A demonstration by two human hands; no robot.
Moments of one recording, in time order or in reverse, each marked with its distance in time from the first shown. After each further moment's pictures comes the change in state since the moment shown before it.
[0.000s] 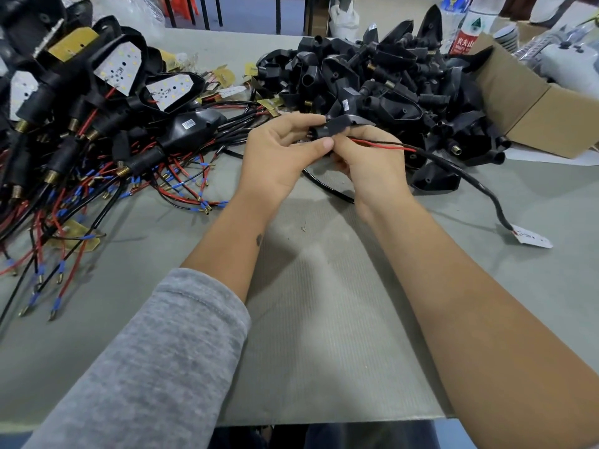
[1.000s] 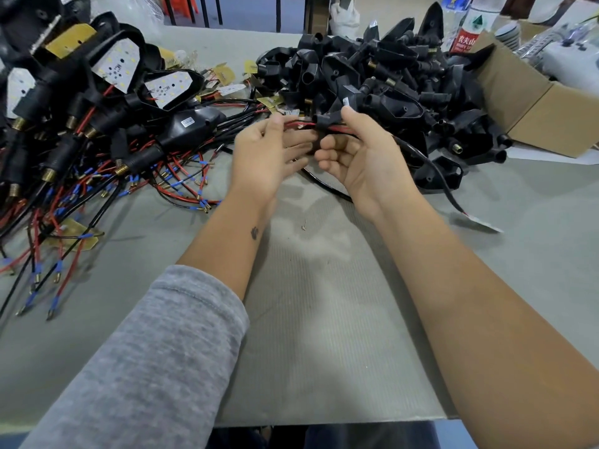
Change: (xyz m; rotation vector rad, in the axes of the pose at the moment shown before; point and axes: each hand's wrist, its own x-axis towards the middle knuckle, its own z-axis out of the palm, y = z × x) left_hand 0.004 0.002 -0.004 -0.078 0.192 -0.220; right_hand 0.003 -0.006 -0.002 0.268 -0.230 0.206
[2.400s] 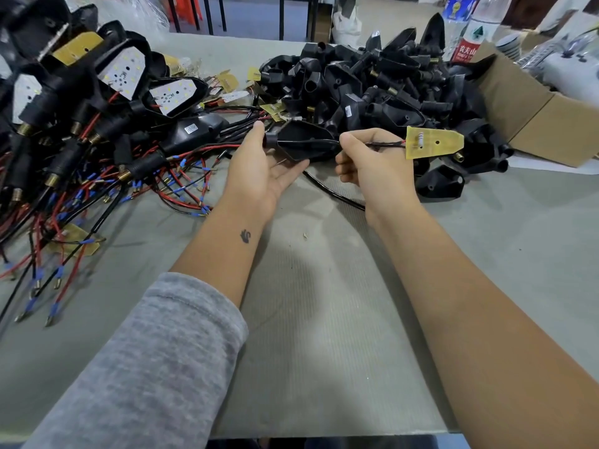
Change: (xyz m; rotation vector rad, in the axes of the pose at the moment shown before) left_hand 0.006 0.005 -0.004 -0.411 0.076 -0.281; right_hand -0.001 0.003 -0.006 -0.365 0.247 -0.189
